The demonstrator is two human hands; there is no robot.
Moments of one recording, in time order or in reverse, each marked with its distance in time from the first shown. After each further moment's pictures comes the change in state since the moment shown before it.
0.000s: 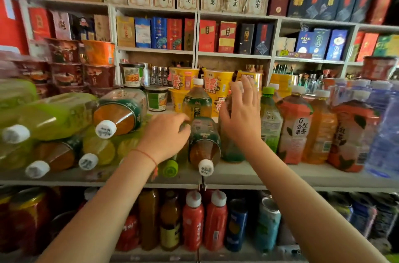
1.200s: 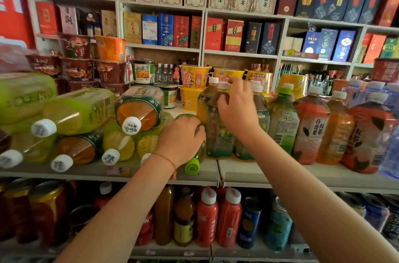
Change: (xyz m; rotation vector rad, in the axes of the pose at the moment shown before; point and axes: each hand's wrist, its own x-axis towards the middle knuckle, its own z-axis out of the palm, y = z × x) left_hand -0.009 -0.018 0.014 -0.007 0.067 0.017; right_hand 0.019 -0.060 0.002 0.177 -0.160 0.128
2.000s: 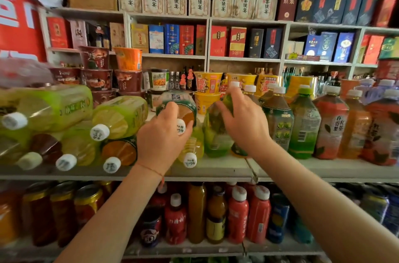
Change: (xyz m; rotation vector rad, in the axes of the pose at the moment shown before) left_hand -0.050 -0.079 -0.066 0.165 0.571 0.110; right_hand -0.046 -0.081 0.004 -0.146 0.022 -0.149
